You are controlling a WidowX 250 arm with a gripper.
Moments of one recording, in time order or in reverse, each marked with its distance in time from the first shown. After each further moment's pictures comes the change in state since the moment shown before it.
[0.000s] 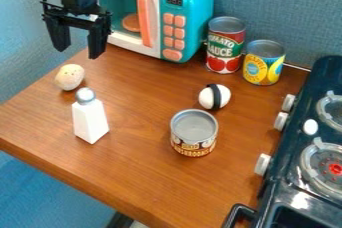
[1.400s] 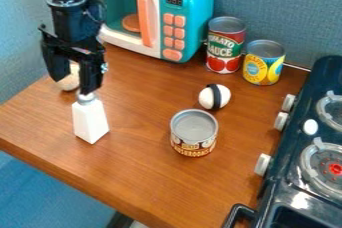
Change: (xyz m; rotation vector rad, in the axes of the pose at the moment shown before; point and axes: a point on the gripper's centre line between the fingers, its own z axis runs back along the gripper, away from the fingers) arm -0.056 -0.029 -0.012 -0.008 -0.016 -0.275
